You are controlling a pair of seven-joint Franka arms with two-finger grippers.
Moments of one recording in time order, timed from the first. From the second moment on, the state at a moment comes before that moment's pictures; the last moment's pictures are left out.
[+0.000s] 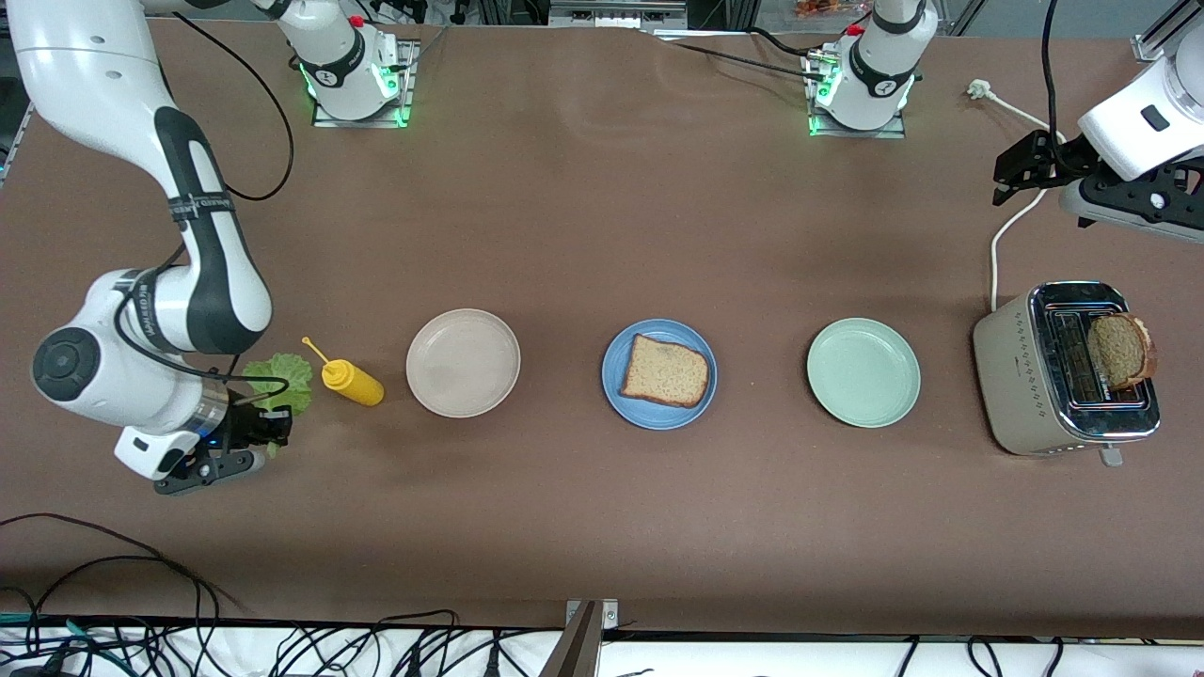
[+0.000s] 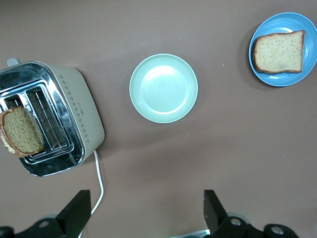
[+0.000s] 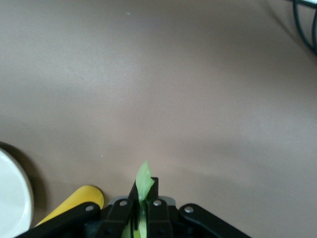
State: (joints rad) left arm -0.03 -0.05 -0.04 -1.63 0.02 1.50 0.21; right arm -0.01 0.67 0.06 -1.42 0.02 2.17 -0.28
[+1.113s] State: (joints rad) left arm -0.03 -0.04 -0.04 -1.63 0.02 1.50 0.21; right arm 0.18 0.60 0.04 -1.26 0.12 1.83 0.07
